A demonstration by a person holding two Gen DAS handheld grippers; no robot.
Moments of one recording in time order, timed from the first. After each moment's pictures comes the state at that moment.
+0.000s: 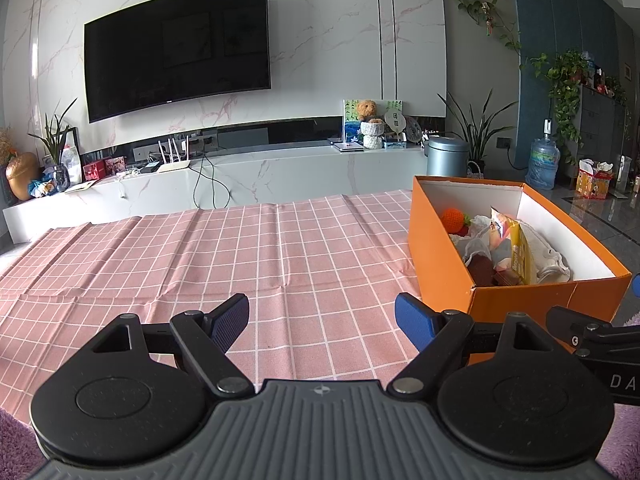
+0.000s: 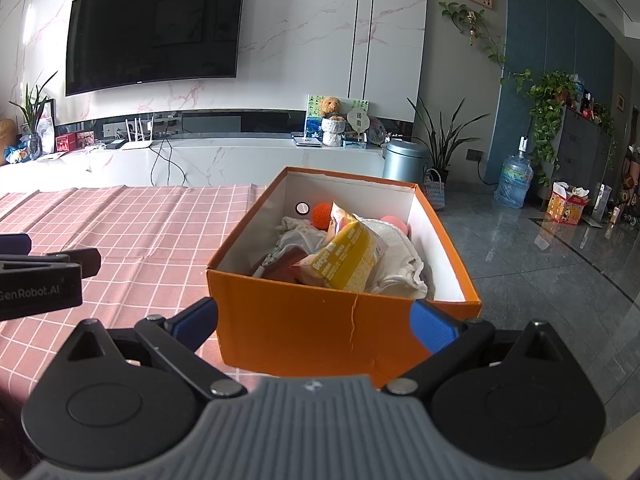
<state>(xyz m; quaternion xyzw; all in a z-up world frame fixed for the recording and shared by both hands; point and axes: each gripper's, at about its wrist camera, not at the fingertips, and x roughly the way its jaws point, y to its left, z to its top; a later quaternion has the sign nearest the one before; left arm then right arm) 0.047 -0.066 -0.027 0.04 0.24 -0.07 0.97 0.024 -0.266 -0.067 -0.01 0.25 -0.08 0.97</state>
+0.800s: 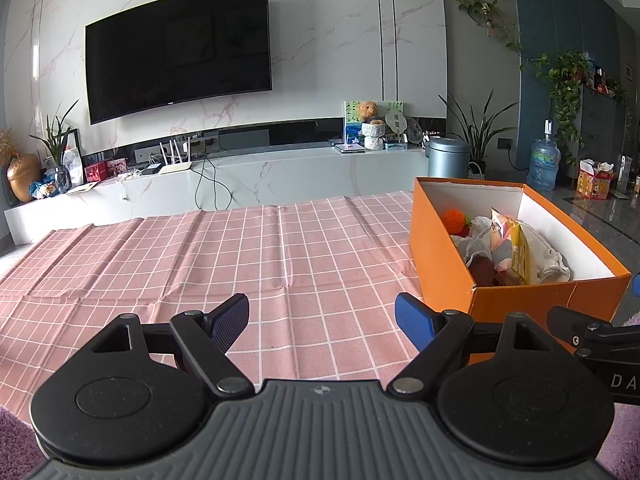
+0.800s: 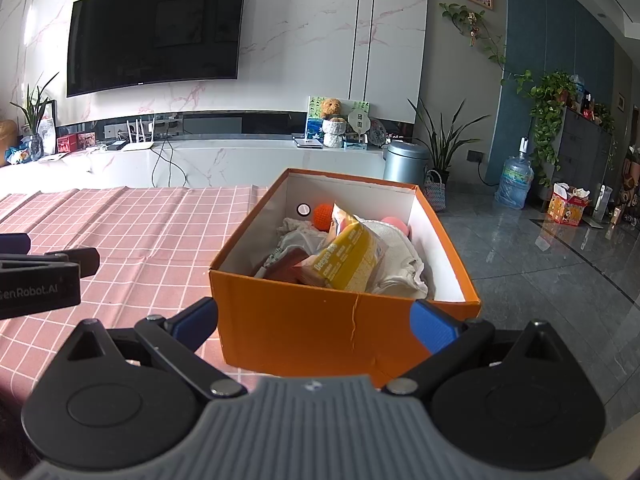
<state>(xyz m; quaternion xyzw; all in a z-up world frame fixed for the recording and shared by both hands) 0.046 -0.065 -0.027 0.04 0.24 -0.07 0.97 0.021 -0.267 -0.064 -0.02 0.25 -0.08 0.97</state>
